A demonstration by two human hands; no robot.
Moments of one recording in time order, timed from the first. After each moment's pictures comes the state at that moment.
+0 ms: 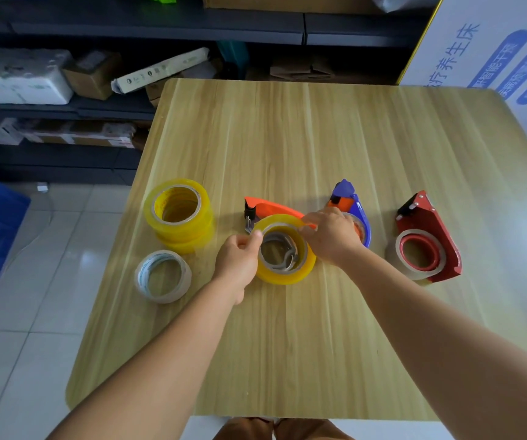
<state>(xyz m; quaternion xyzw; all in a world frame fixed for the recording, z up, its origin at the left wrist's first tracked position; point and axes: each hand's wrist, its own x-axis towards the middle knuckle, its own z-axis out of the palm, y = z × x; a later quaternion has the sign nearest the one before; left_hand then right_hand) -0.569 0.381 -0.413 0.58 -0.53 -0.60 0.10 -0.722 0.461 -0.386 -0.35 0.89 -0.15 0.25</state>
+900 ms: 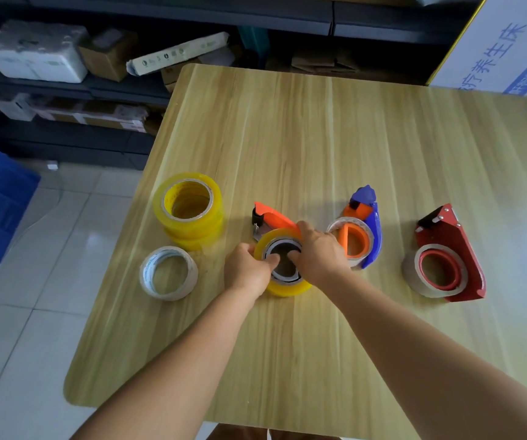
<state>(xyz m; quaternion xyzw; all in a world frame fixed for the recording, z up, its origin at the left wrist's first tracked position) -0.572 0.383 -0.429 0.62 -0.59 -0.51 0.07 -0.689 0.437 -0.413 -0.40 0.88 -0.08 0.26</state>
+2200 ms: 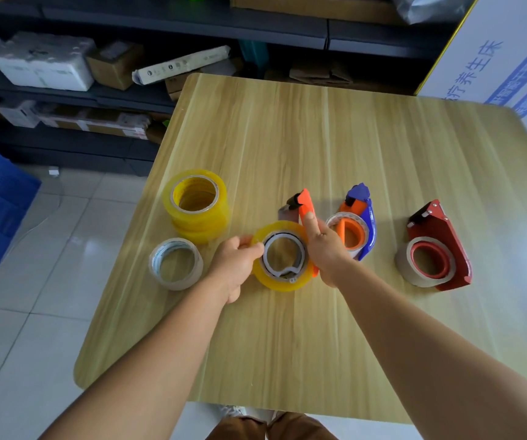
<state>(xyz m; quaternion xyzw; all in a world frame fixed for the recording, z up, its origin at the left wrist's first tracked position) -0.539 0.372 -0.419 0.54 -0.49 -0.68 0.10 -0.679 0.454 -0.400 -0.15 0.79 -0.42 0.41</state>
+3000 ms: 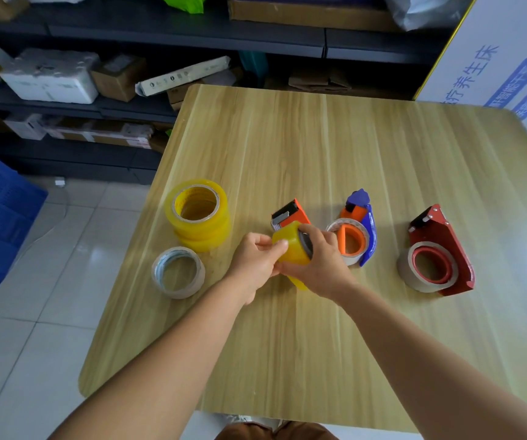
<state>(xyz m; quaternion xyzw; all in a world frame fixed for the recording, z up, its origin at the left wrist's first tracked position) -0.563 0.384 -0.396 0.49 -0.51 -0.69 0.13 -0.670 0.473 -0.400 -0.34 0.84 -0.30 0.31</state>
